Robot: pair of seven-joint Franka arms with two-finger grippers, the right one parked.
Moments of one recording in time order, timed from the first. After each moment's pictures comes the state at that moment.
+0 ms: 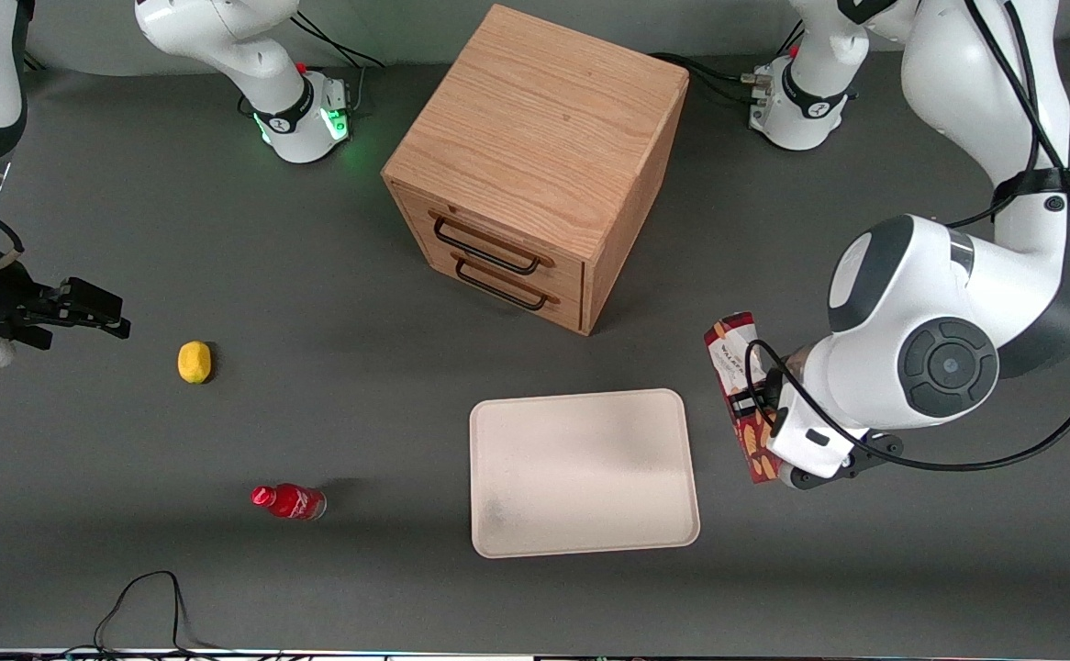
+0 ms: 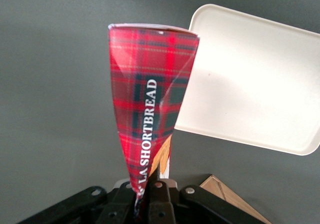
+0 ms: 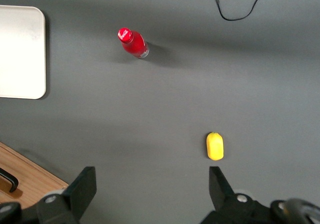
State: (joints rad) arm -0.15 0.69 -0.28 -0.98 0.05 1.53 -0.69
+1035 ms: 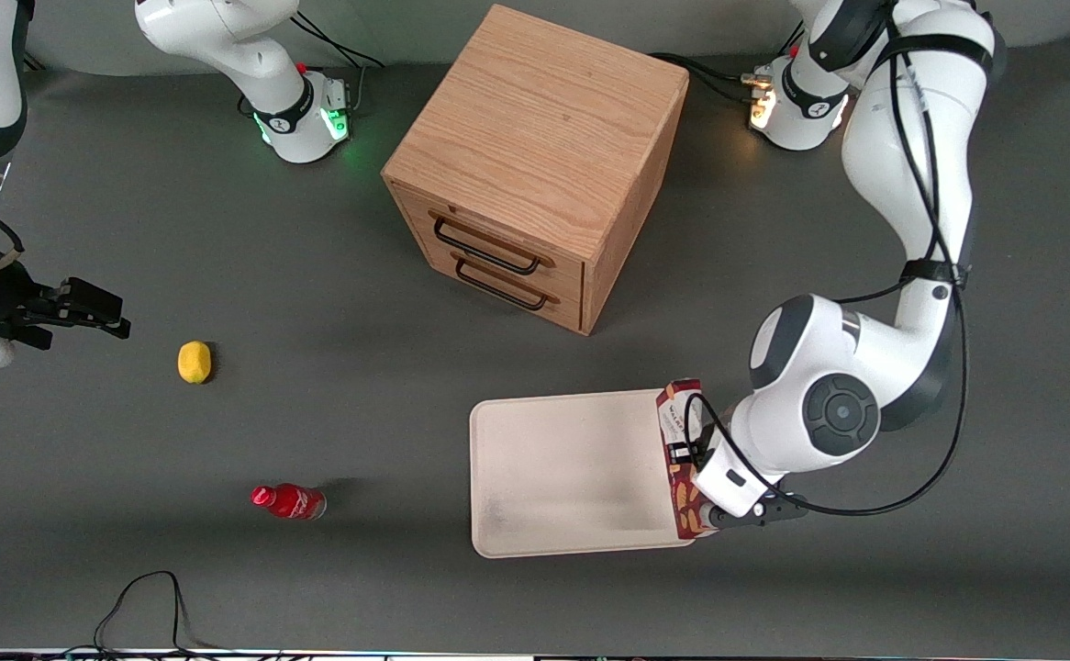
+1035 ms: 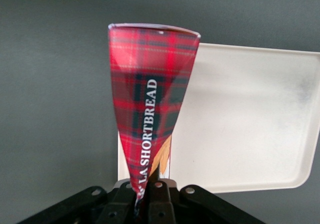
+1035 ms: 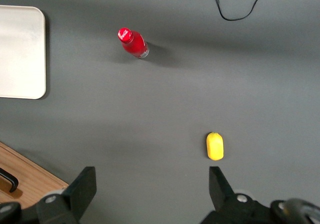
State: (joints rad) arm -0.20 0.89 -0.28 -0.98 0.05 1.89 -0.50
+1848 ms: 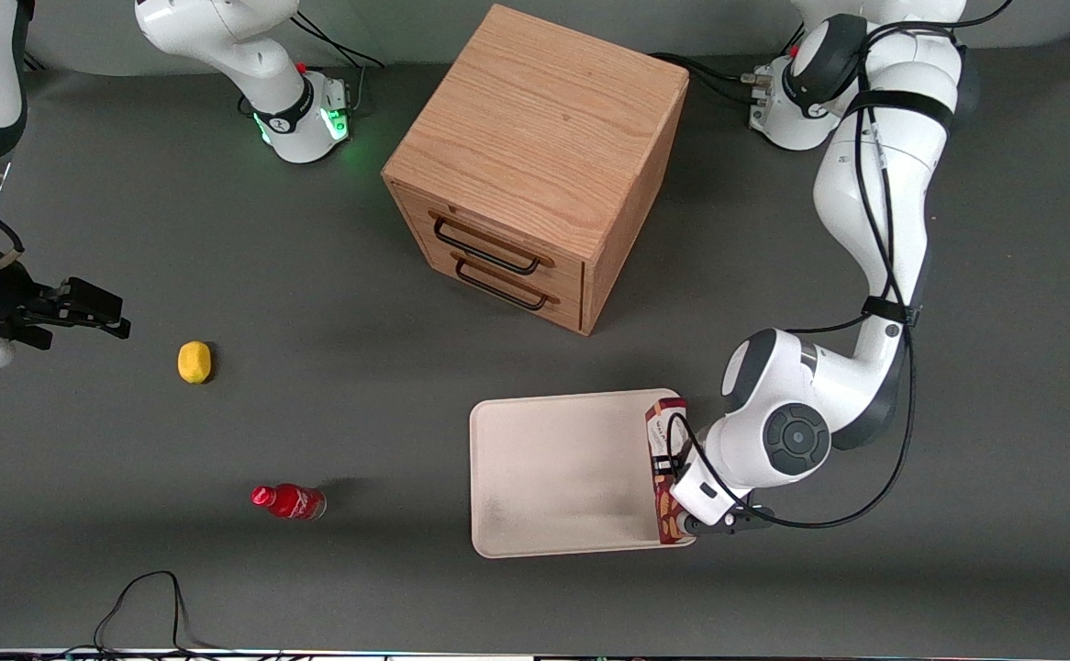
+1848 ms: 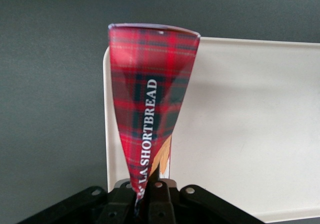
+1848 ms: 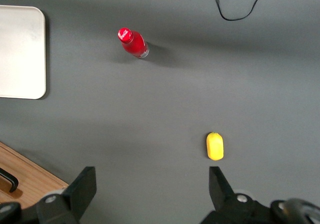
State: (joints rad) arm -0.22 1.00 -0.26 -0.97 0.05 1.98 -0.47
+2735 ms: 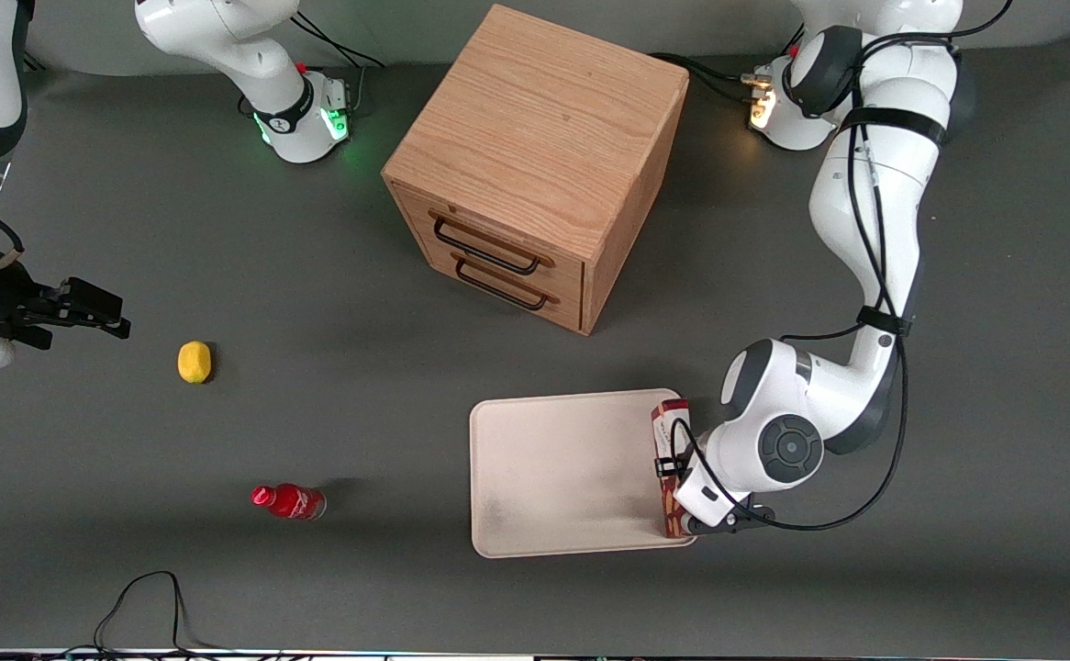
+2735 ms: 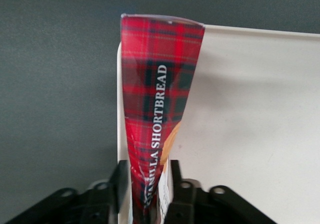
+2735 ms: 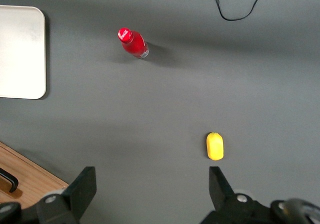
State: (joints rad) arm -0.22 1.03 -0.24 -0.99 0.05 2.00 -0.49
